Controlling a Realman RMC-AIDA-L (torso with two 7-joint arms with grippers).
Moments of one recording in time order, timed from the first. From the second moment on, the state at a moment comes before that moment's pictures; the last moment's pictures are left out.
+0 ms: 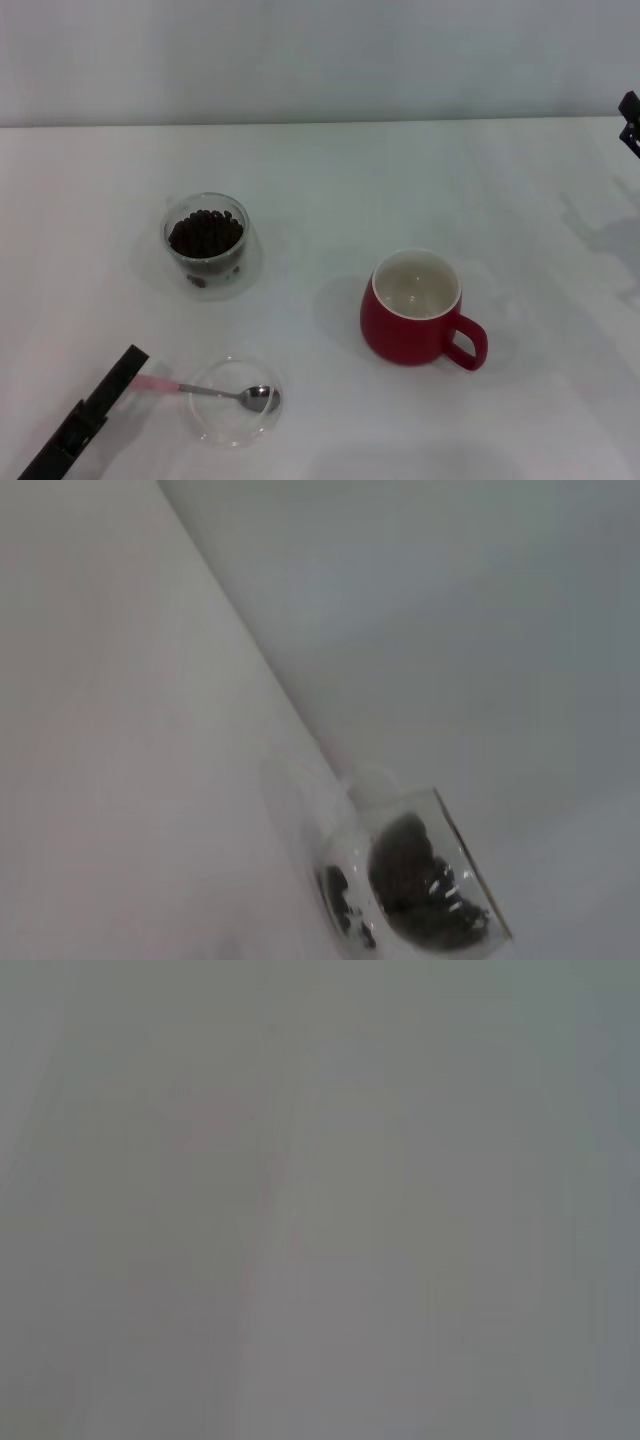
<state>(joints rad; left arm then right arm) -0.26 -2.09 0.71 -0.20 -1.90 -1.42 1.91 0.34 1.98 -1.42 -0.13 -0.15 -1.39 0.24</state>
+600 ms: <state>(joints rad) -0.29 -2.09 0.70 -0.19 -1.80 -1.44 1.92 0.32 2.00 -1.43 -0.13 -0.16 -1.40 0.24</state>
